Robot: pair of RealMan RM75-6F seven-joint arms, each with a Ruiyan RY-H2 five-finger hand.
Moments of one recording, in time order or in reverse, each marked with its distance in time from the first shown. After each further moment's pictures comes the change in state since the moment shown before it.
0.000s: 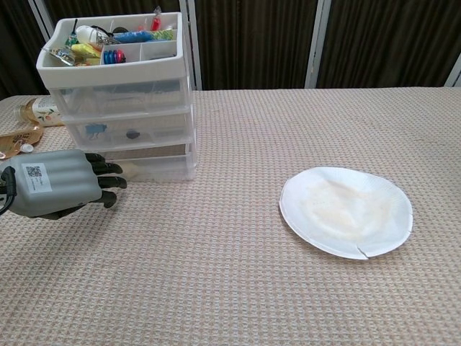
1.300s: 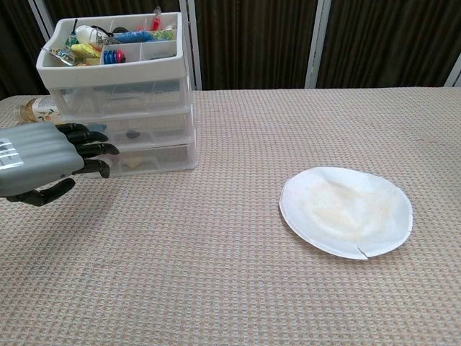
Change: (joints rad) left arm 0.099 0.050 -0.006 -0.124 -0.003 0.241 -0.072; right arm -0.001 0.002 0.001 0.001 0.001 0.001 0.000
